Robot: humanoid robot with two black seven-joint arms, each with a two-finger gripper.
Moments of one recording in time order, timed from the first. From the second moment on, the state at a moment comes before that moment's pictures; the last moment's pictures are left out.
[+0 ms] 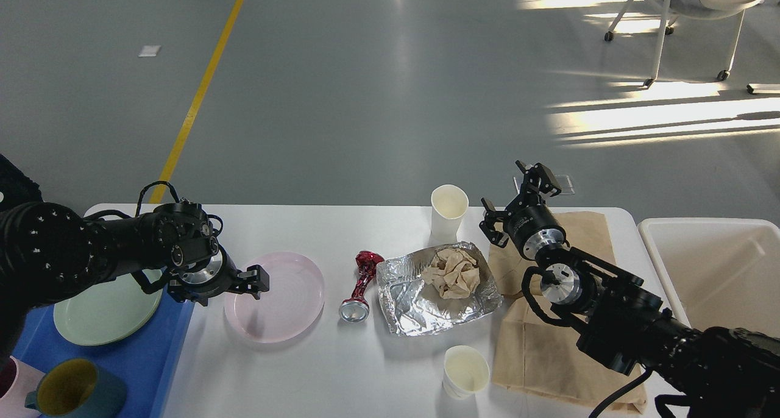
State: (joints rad) left arm -1.27 0.15 1.05 -0.65 0.08 -0.51 0.19; right arm 0.74 -0.07 0.38 0.51 0.26 0.13 0.40
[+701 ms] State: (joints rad) left arm -1.21 0.14 1.03 -0.61 0.08 -0.48 0.19; right arm 0.74 -0.07 0.38 0.51 0.26 0.13 0.40
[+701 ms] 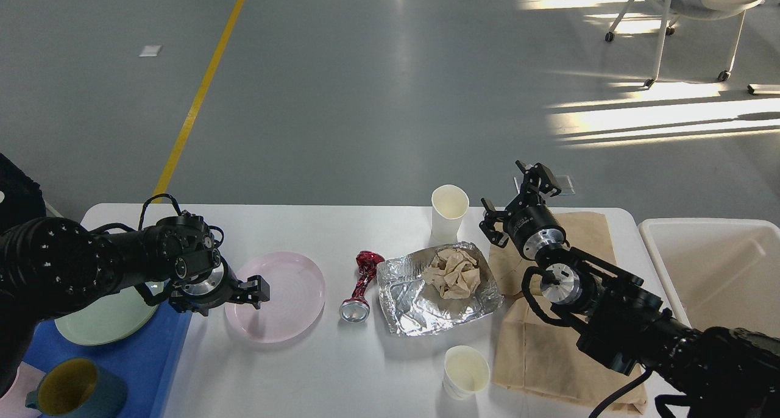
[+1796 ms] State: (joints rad) left arm -1.19 0.13 0.98 -0.60 0.08 -0.47 0.23; right arm 0.74 -0.07 0.38 0.51 0.26 0.13 0.40
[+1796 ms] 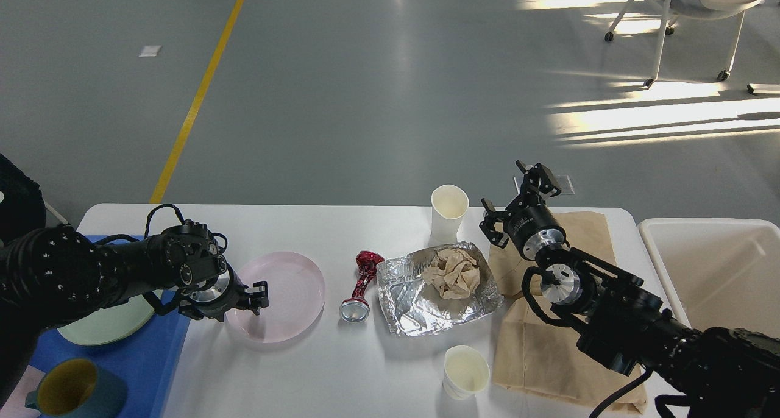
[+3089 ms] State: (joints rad) left arm -1.18 0.15 0.98 -0.61 0.08 -0.53 0.23; right arm 0.74 -0.07 0.38 0.51 0.26 0.13 0.40
